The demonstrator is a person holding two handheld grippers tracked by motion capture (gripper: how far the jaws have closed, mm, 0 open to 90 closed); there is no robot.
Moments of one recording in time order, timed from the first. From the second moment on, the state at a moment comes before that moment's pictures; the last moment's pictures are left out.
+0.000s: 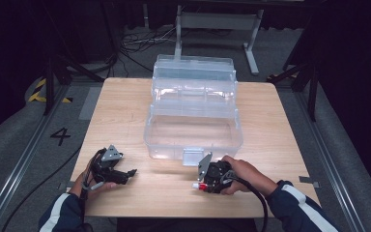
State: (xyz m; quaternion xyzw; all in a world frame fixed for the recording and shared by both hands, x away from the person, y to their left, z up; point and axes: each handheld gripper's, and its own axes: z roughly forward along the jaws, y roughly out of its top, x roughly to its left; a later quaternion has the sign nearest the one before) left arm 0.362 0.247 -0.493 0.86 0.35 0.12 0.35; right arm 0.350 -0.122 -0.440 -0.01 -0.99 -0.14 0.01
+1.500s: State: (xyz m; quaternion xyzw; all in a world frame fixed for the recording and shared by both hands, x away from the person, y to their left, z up) left arm 0.366 0.245 -0.493 0.87 0.34 0.12 0.34; right arm 0.356 -0.187 -0.373 -0.07 -0.96 -0.27 -0.07
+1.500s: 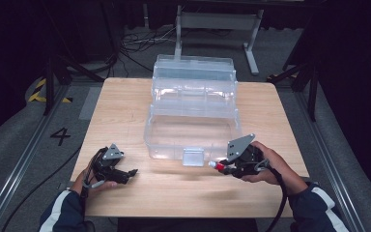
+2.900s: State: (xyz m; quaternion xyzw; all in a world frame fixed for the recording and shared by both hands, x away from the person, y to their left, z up) left arm 0.366 0.245 -0.493 0.87 0.34 0.11 0.34; right arm 0.409 -0.170 -0.286 -0.08 -0.95 -0.27 -0.14
